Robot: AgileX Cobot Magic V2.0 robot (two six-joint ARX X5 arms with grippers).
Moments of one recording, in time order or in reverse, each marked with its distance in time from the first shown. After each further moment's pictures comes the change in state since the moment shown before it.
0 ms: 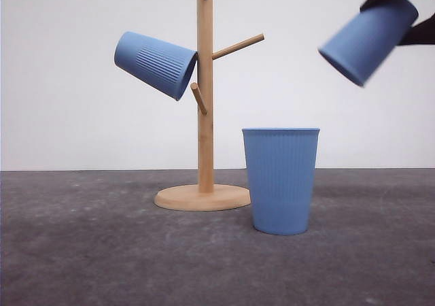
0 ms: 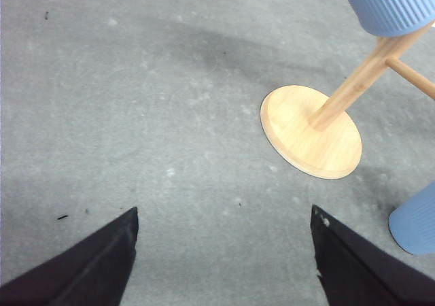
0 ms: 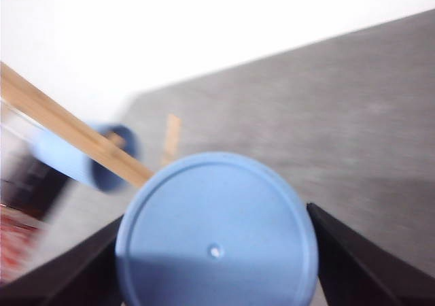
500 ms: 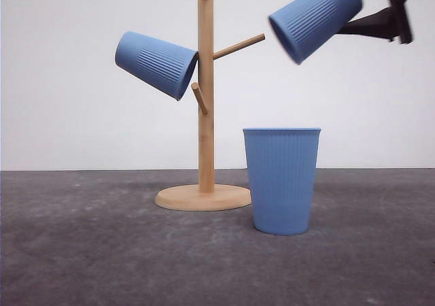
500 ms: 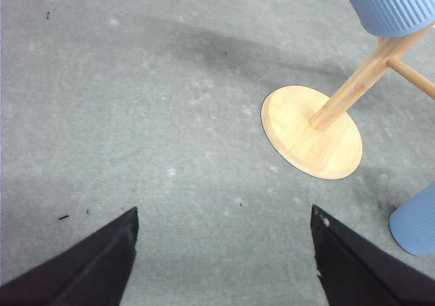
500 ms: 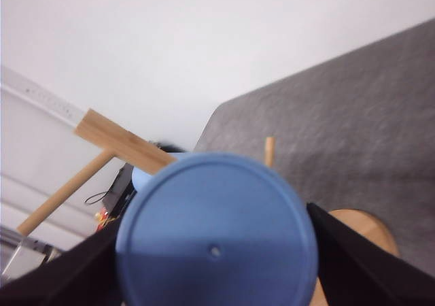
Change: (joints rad) left_arx 0.000 0.000 0.000 0.001 0.000 0.000; right_arx 0.166 0.136 0.081 0.211 0.016 0.293
